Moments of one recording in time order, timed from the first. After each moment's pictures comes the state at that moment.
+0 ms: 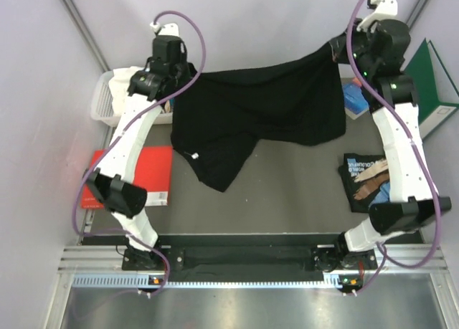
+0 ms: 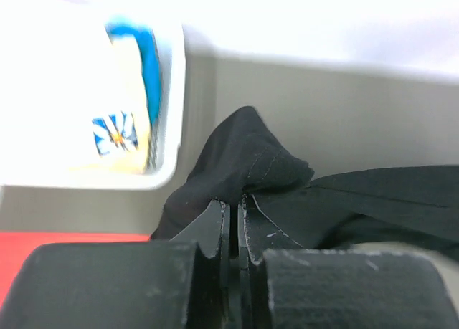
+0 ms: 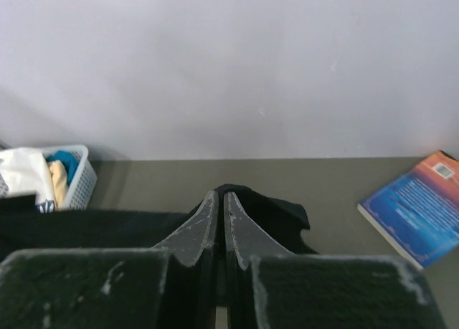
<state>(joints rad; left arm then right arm) -0.33 1.78 2.06 -0.78 -0.31 -0.30 0.15 1.56 1.96 -0.47 -0.04 0.23</state>
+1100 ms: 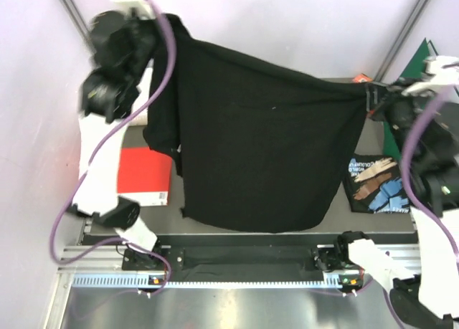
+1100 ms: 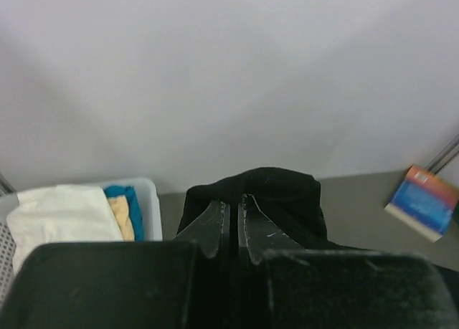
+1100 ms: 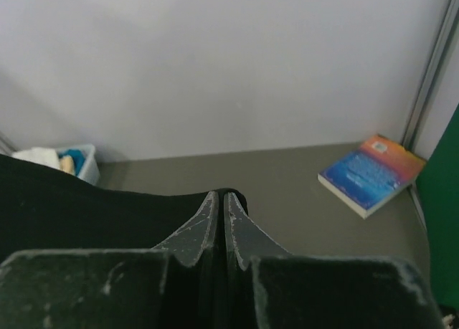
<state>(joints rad) -0.36 1.61 2.42 -0.70 -0.17 -0.12 0.19 0.89 1.57 -0.57 0.09 0.19</state>
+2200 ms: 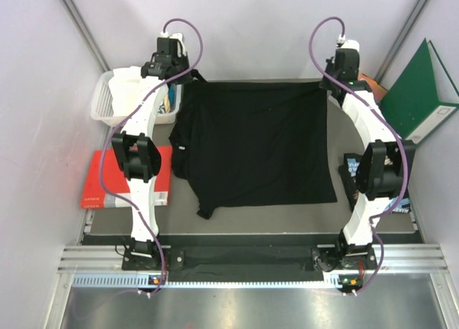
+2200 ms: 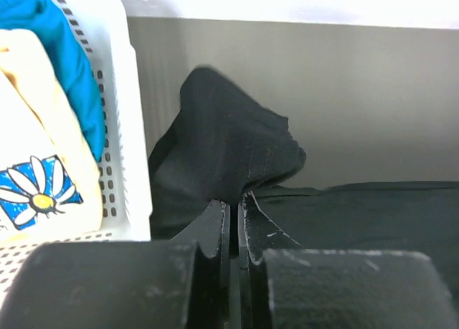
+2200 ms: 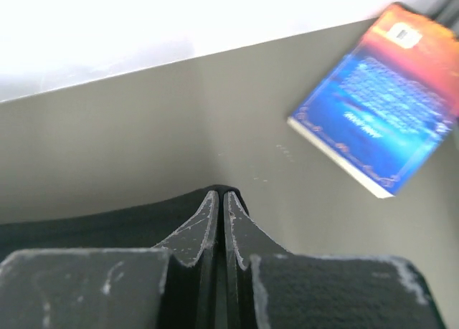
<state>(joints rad) -0.15 2.25 2.37 -0.74 0.04 -0.23 0.08 1.89 1.73 -0.31 0.17 0.21</state>
